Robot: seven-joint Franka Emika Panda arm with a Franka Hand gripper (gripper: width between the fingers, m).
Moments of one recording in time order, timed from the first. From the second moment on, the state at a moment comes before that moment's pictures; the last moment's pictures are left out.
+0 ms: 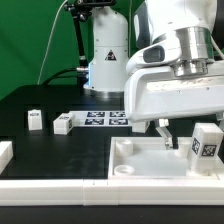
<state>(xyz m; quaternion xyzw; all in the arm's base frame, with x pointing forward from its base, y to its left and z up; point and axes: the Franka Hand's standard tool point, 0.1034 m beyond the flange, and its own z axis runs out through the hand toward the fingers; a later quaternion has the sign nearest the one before) 0.632 0.117 0.074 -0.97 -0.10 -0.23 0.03</state>
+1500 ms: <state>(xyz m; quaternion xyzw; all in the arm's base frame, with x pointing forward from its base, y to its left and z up) 0.624 0.128 0.084 -0.99 -0.11 0.04 0.06</state>
